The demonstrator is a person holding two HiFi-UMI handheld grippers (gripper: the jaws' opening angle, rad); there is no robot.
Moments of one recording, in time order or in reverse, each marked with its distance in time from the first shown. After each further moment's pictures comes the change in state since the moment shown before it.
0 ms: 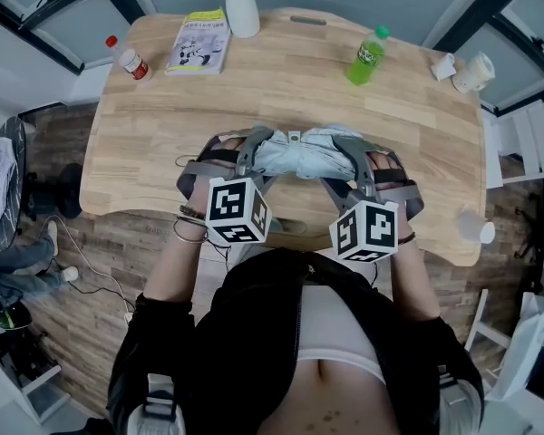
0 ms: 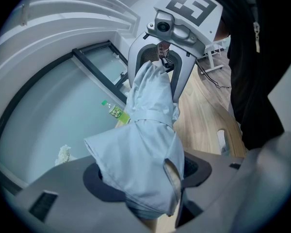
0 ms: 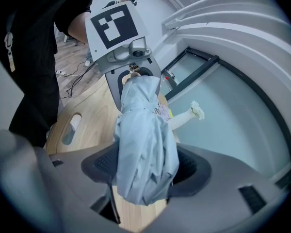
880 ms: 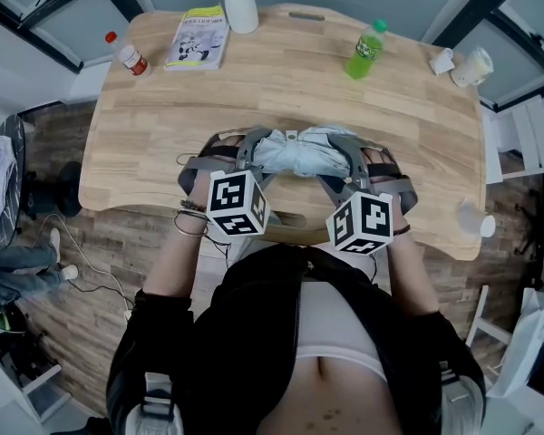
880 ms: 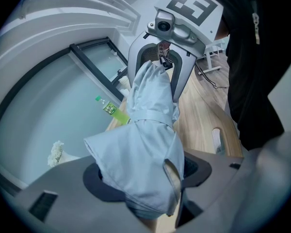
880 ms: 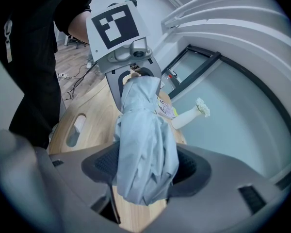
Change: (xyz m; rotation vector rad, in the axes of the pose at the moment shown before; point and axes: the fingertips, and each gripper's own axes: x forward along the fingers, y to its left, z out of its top) left arm 0.009 -0.019 -0.010 -0.015 0.016 -0.051; right arm 0.010 0.021 -0.004 0.027 -0.002 0.048
